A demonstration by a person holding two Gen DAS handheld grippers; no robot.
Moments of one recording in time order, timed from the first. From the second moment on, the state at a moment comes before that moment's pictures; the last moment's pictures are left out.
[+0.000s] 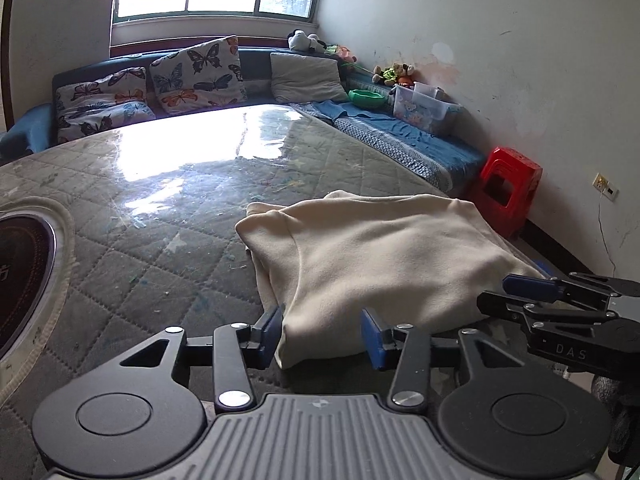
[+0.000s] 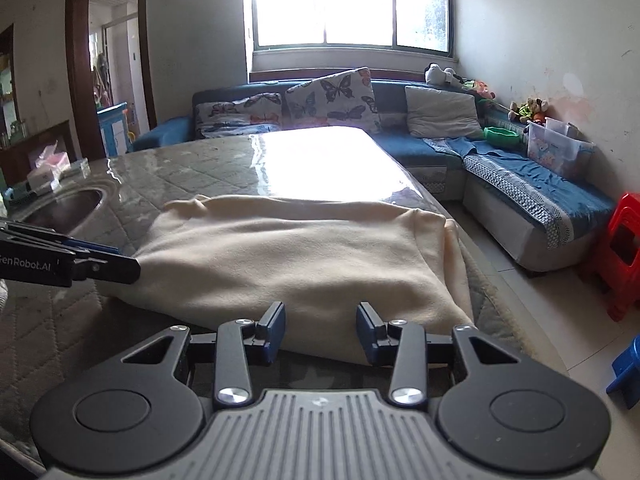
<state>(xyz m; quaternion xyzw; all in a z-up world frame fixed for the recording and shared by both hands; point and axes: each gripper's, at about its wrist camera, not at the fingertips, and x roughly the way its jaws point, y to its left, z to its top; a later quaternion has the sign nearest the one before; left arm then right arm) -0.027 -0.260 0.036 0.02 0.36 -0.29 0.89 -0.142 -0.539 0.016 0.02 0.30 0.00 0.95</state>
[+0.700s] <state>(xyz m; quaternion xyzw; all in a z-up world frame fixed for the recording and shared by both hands) -0.064 -0.233 0.037 0.02 0.36 -0.27 0.89 -0.170 -0.511 0.017 0.05 0.30 -0.02 0.95</state>
